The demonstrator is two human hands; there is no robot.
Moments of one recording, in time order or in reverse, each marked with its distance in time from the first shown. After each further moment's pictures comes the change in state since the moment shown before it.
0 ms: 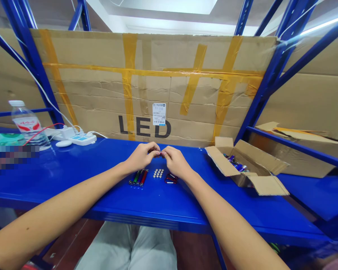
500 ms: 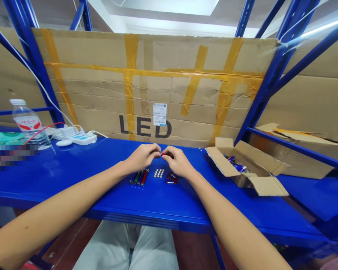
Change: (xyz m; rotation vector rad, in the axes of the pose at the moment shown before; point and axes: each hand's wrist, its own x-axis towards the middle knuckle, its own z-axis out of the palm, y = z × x) left_hand 0.000 -0.001 -0.004 0.188 -0.063 0.094; right_hand -0.001 -0.001 -0.007 0.119 -0.030 0.059
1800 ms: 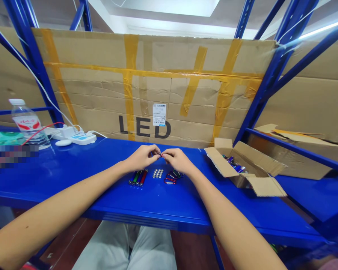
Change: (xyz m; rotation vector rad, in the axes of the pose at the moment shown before) left_hand -0.001 -0.004 0.003 -0.108 -0.053 -0.119; right_hand 0.005 0.011 -0.009 0.072 -0.168 0.163
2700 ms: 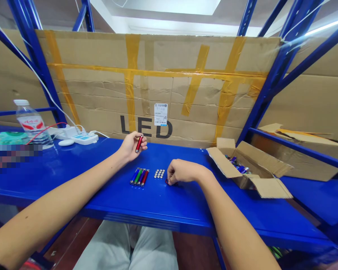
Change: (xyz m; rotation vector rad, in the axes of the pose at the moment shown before) left_hand 0.018 -0.008 -0.031 -1.334 0.403 -0.550; right_hand -0.021 -0.030 -0.018 -0.296 -0.523 0.250
